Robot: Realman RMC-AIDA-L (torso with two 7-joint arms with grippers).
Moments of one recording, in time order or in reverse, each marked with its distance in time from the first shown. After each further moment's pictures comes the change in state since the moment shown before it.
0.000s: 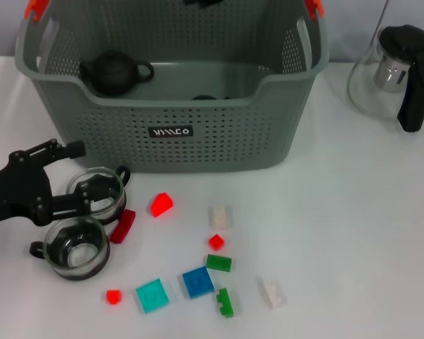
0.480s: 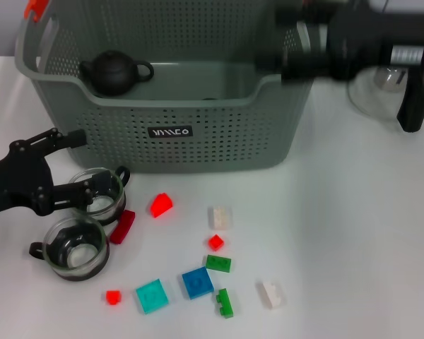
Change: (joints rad) left arm -0.017 0.002 0.000 0.000 -0.021 -0.002 -0.004; right arm -0.341 0.005 0.087 0.164 0.424 -0.121 -0.482
